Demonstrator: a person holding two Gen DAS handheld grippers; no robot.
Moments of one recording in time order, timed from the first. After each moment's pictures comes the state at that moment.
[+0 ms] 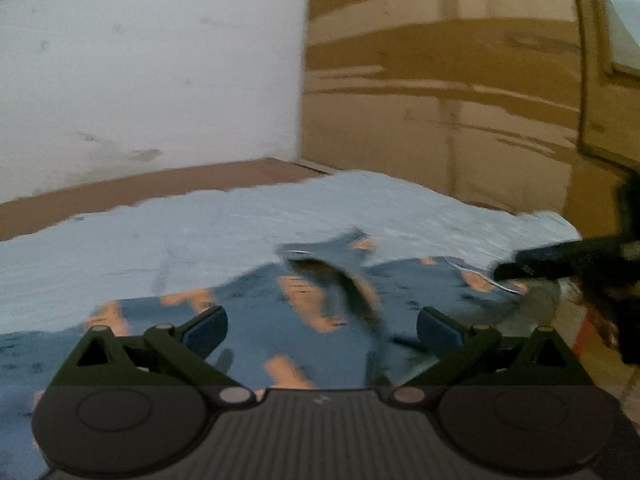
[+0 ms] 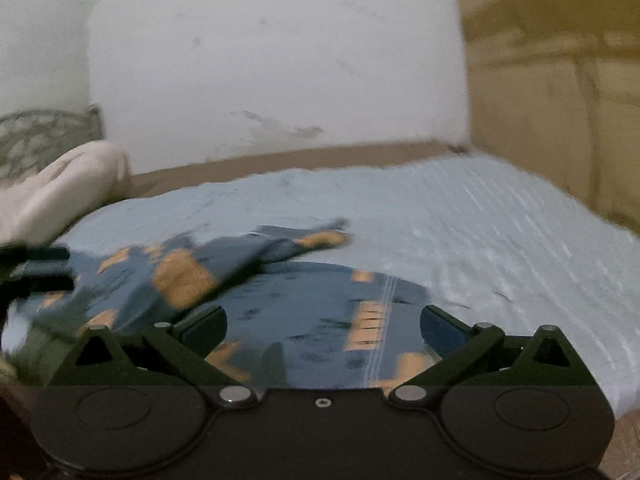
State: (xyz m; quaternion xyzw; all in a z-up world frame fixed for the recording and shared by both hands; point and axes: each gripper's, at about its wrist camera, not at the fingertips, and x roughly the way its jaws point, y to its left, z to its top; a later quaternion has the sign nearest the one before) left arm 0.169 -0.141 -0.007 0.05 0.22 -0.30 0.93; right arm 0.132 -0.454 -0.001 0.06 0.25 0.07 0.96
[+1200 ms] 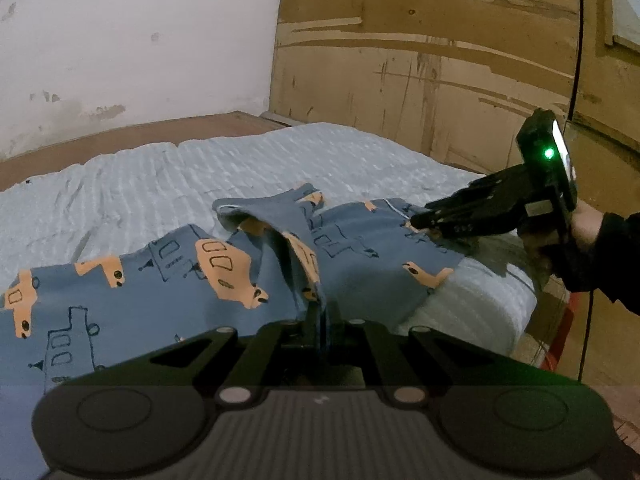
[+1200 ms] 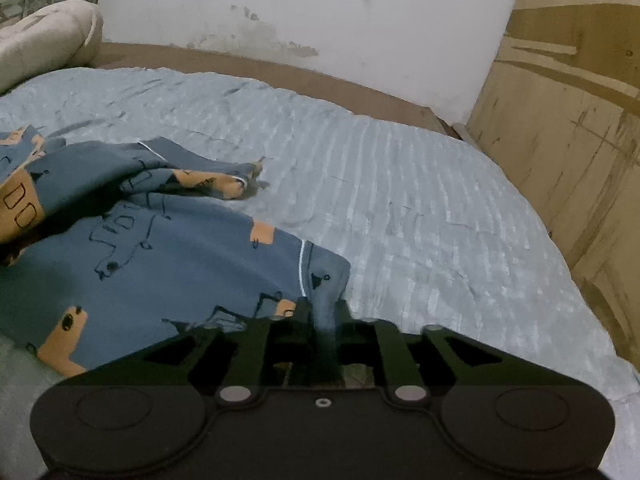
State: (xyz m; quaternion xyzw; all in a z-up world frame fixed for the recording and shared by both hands) left arm 0.188 -0.189 -0.031 0.05 0.29 -0.32 0.90; right arm 0.240 -0.473 -0.029 -0.15 0.33 0.03 0.93
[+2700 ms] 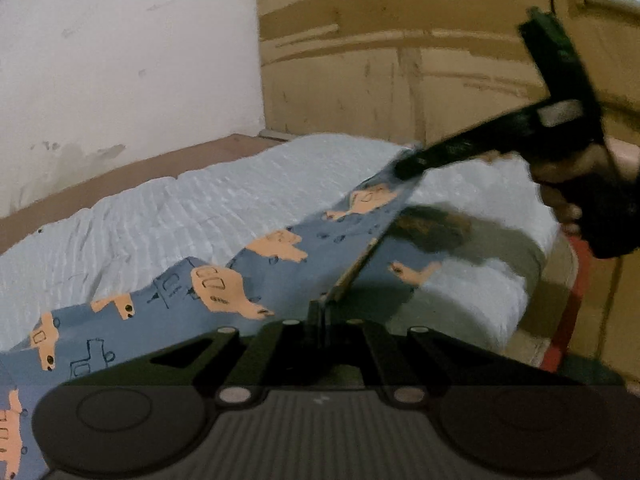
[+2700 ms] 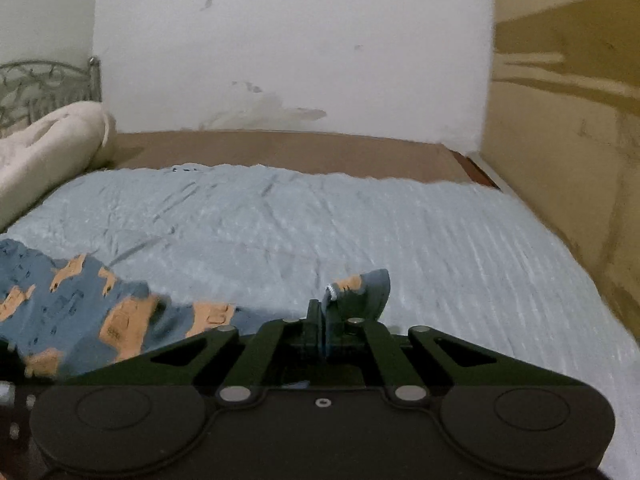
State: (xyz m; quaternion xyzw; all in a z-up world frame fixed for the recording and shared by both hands) left arm 0.165 -0.211 -0.025 0.13 0.25 -0.31 0.91; right arm 0.213 -0.452 0.045 -0.03 0.28 0.07 0.96
